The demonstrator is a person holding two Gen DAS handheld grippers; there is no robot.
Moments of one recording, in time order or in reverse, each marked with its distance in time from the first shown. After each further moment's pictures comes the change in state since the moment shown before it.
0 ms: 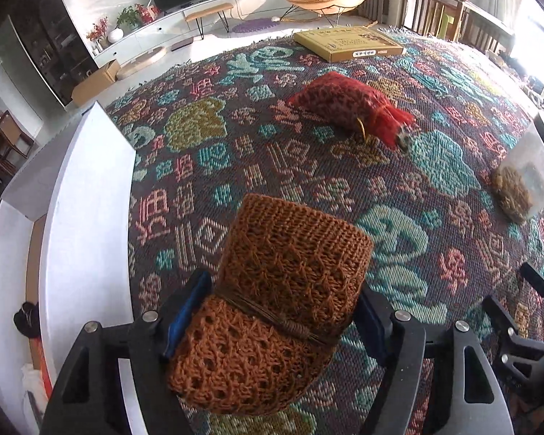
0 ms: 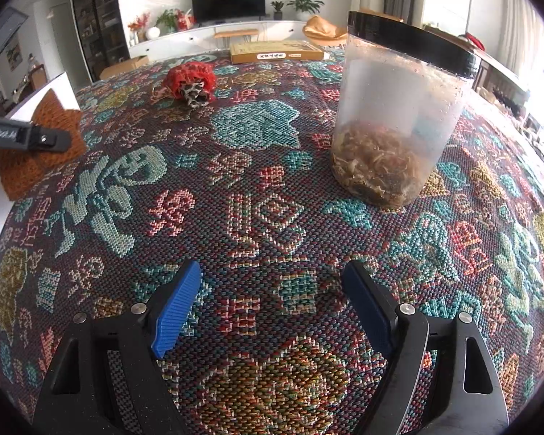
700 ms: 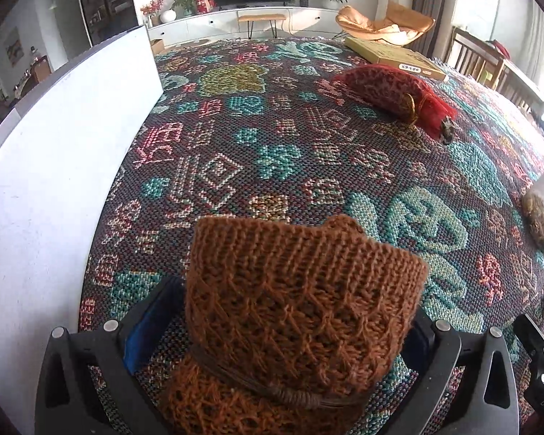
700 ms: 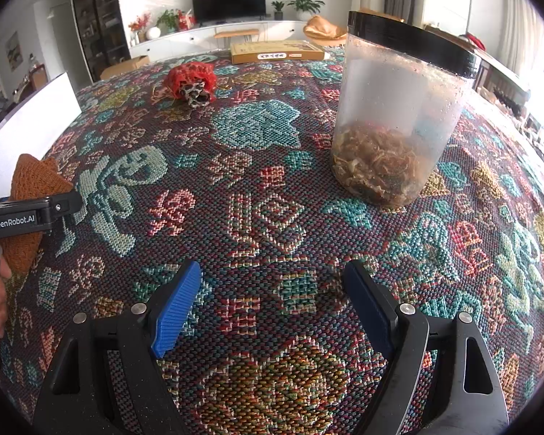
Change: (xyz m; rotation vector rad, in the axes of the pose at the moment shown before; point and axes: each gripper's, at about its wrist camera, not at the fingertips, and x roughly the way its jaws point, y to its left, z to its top) left arm 0.047 0.016 -0.054 -0.248 -0.132 0.018; right arm 0.000 0.000 0.000 0.000 0.000 0.001
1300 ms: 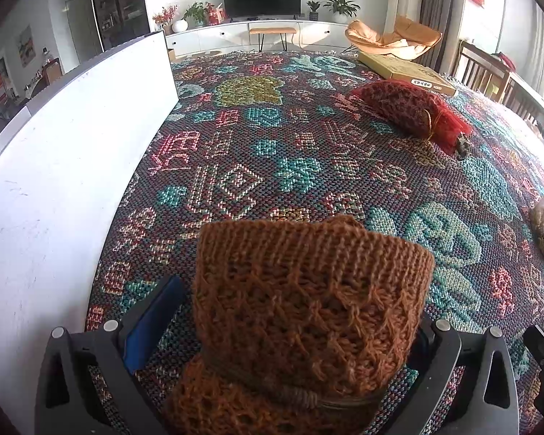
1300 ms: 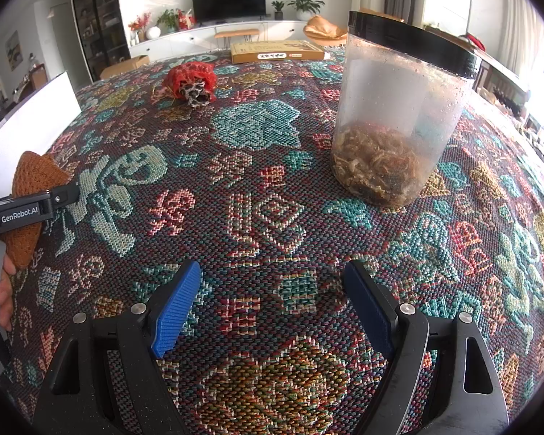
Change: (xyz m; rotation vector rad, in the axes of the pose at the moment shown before) left arm 0.001 0.006 0.000 -0.011 -0.053 0.016; right arm 0.000 0.000 0.000 0.000 0.000 0.001
